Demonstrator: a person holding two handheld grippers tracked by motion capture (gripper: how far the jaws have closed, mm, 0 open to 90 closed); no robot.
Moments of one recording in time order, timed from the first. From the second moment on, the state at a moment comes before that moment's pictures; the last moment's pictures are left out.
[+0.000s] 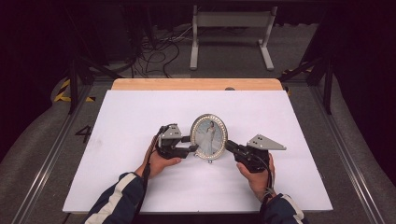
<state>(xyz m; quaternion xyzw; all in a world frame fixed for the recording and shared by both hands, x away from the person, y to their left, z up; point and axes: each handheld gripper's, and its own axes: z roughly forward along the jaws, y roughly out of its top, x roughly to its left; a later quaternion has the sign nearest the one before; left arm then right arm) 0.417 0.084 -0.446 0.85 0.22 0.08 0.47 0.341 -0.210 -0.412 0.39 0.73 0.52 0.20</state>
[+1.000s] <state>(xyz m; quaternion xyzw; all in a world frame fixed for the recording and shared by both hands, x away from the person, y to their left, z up) 0.414 0.086 -0.443 0.84 0.23 0.11 0.47 0.341 -0.203 -0.417 0.39 0.74 0.49 0.22</state>
